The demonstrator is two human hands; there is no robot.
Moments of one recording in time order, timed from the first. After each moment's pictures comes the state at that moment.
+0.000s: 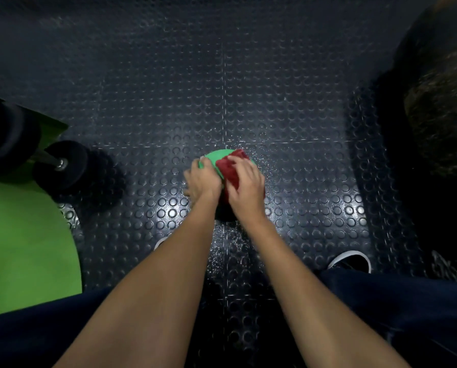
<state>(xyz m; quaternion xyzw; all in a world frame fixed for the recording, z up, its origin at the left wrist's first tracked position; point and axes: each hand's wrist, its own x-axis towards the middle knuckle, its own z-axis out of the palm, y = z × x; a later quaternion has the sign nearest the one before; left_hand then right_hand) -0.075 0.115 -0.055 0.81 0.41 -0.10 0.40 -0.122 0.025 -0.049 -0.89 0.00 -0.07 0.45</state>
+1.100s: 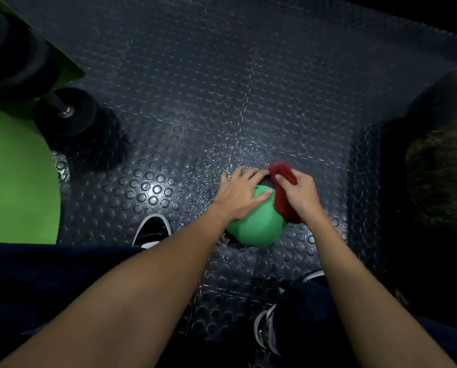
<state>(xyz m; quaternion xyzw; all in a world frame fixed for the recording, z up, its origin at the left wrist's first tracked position) -0.118 0.085 -0.060 0.95 -0.07 -0.17 0.26 -0.086 -0.077 -0.039 -0.85 0.11 0.15 0.49</state>
